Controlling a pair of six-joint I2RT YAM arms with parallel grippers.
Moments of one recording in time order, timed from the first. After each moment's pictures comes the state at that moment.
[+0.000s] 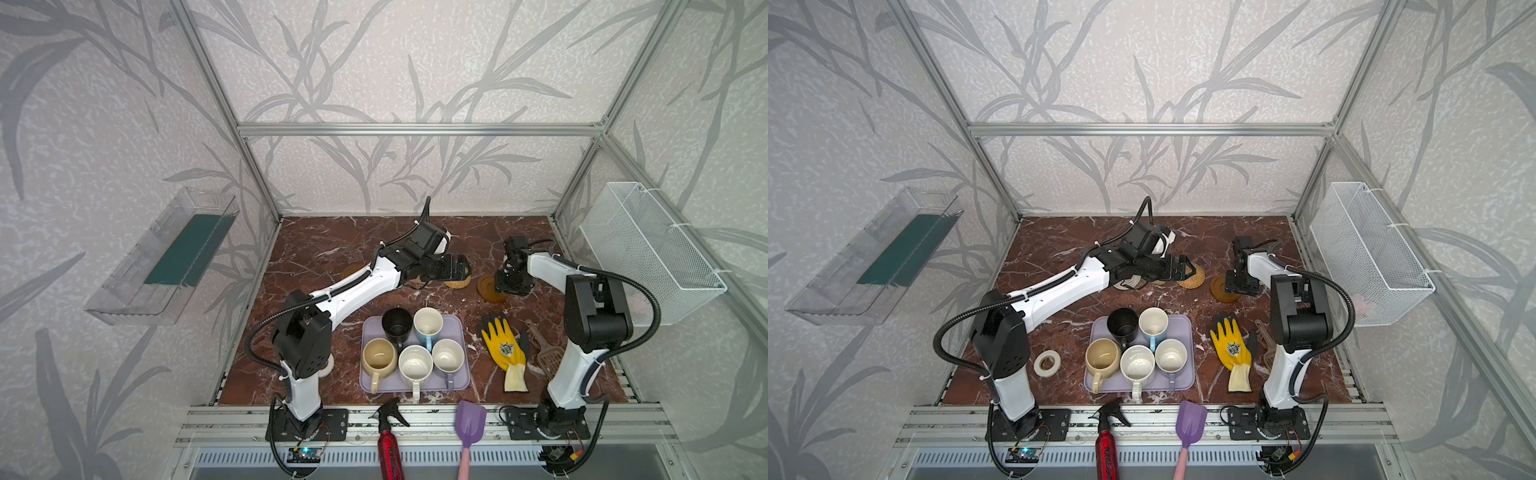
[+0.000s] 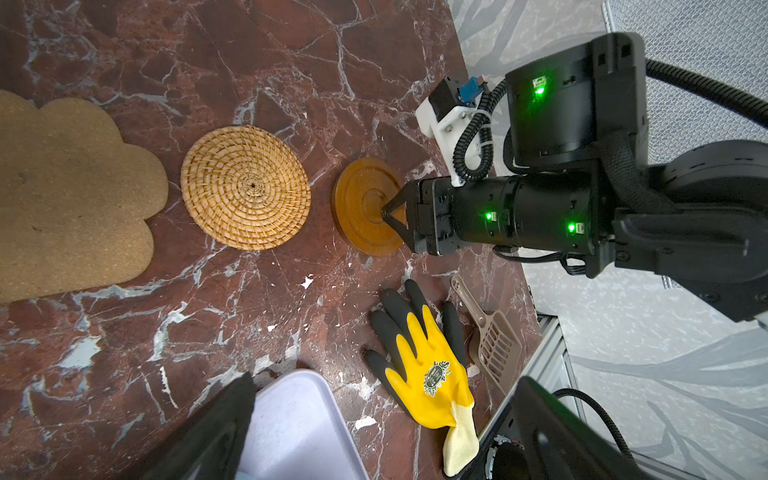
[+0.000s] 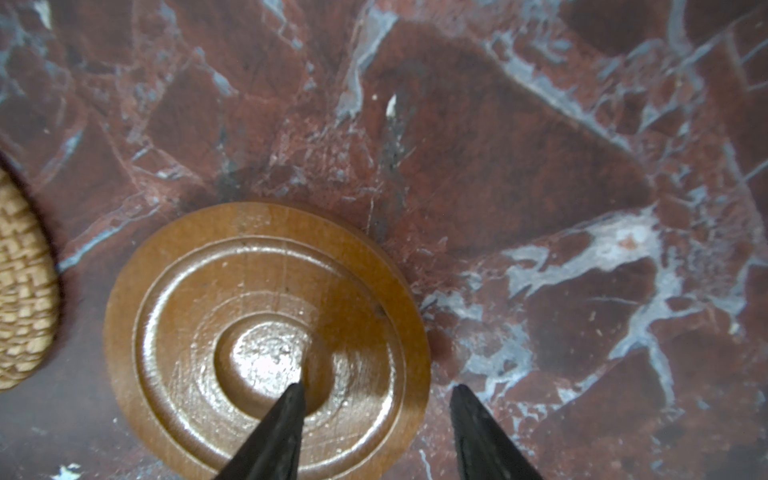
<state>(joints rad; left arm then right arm) -0.75 1.84 1.58 -0.48 0.31 -0.65 0.07 1.90 1.24 -0.68 0.04 0.24</state>
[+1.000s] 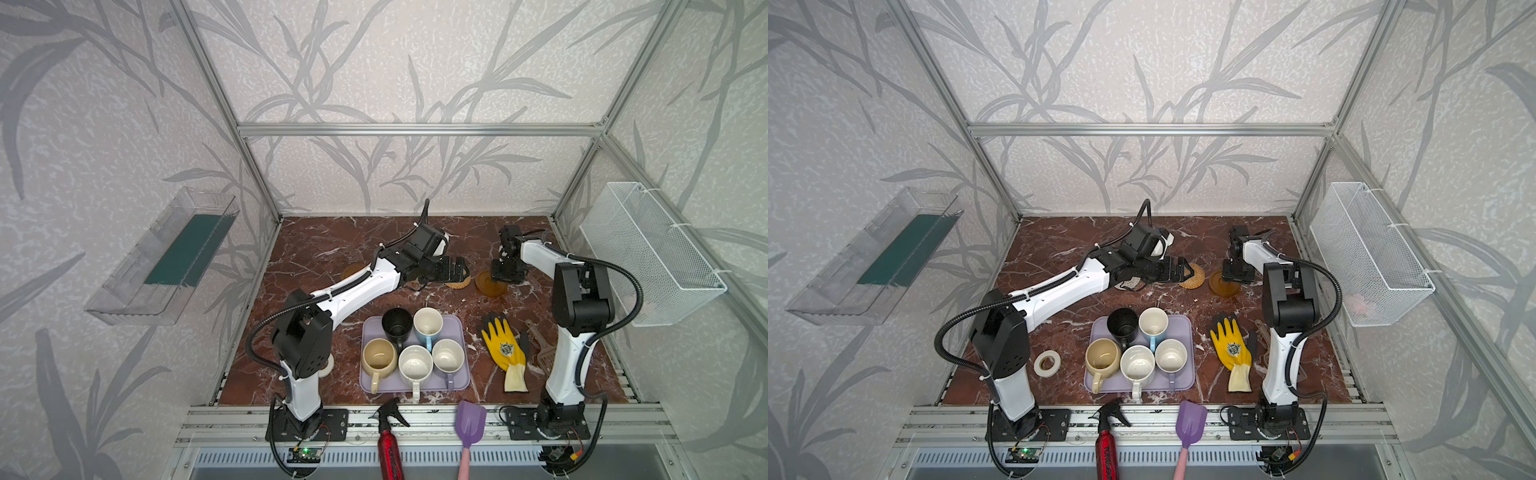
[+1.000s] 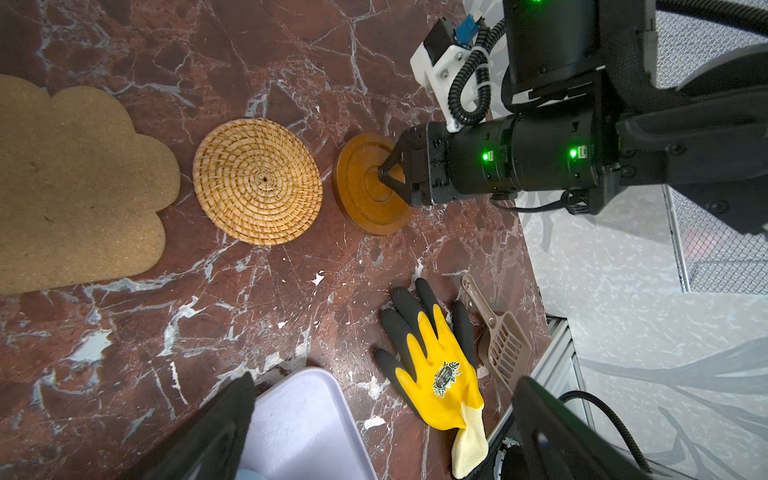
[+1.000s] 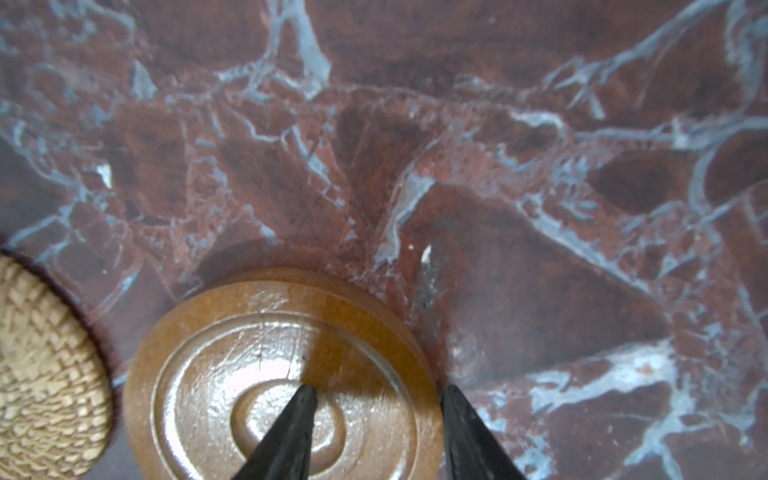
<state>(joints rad) -0.74 1.84 1.55 -0.47 0.30 -0.65 0.07 2.07 1.48 -0.76 0.03 0.24</state>
